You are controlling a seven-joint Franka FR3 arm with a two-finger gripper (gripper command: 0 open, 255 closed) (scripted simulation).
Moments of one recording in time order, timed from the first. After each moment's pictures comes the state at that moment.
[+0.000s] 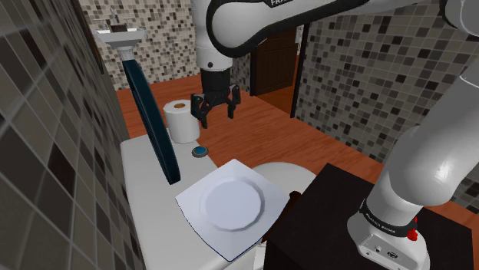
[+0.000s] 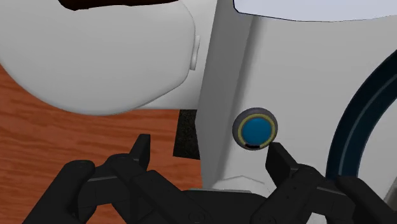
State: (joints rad) arm 0.05 -0.15 0.39 -2.01 0.06 1.91 0.56
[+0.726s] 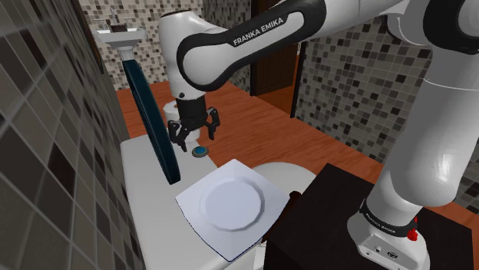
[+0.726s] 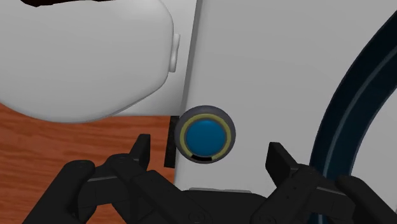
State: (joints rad) arm 0.10 0.09 0.45 -1.89 -0.04 1.97 0.72
